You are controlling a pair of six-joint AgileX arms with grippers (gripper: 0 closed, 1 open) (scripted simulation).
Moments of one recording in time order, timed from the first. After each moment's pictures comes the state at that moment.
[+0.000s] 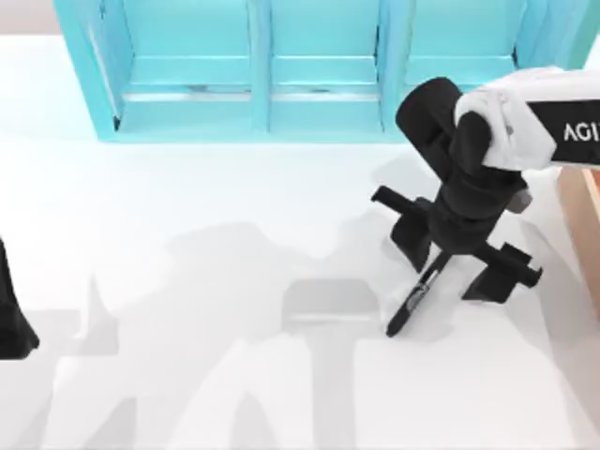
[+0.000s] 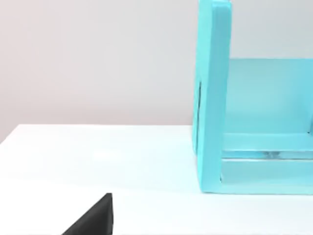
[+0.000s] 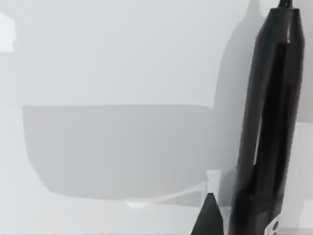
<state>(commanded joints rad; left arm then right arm) 0.00 0.00 0.00 0.00 0.00 0.00 0.49 2.16 1.37 -0.69 -0.03 1.13</state>
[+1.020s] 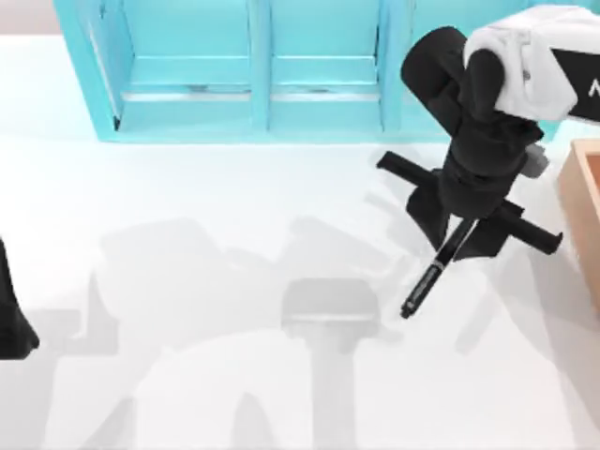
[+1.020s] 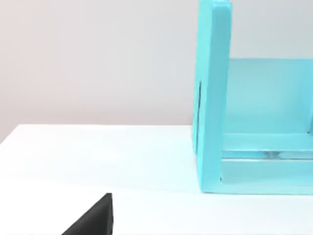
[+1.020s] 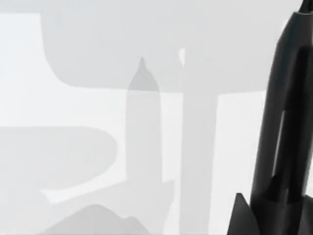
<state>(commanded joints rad) 0.00 0.00 0.00 0.00 0.00 0.00 0.48 2.03 1.52 -1.01 0.00 1.10</state>
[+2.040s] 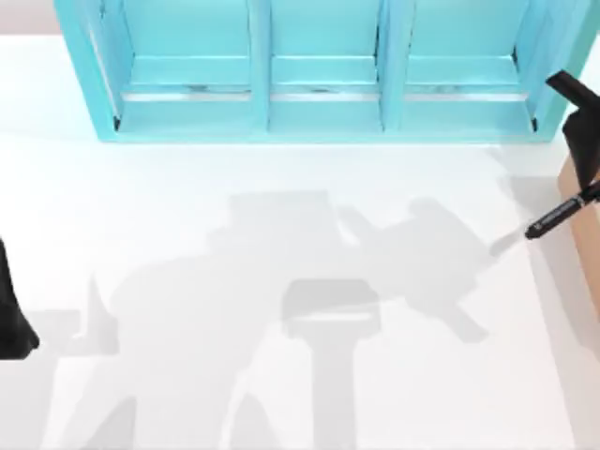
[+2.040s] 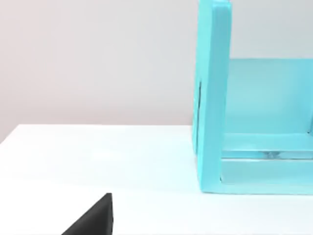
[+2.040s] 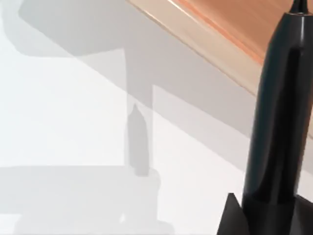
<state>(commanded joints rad) 0.00 0.00 0.00 0.00 0.00 0.00 0.12 1.93 1.60 -1.19 0.00 1.09</state>
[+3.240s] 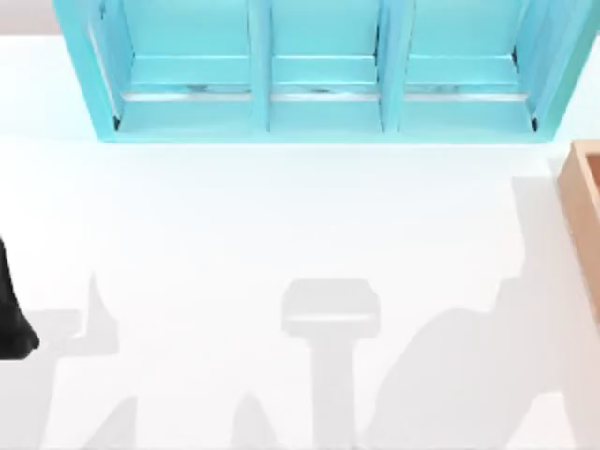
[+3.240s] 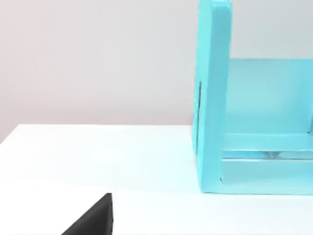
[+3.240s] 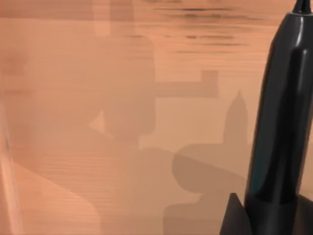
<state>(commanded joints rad) 0.00 0.00 0.00 0.00 0.00 0.00 -0.44 1.84 1.50 -1.17 -0.01 1.13</state>
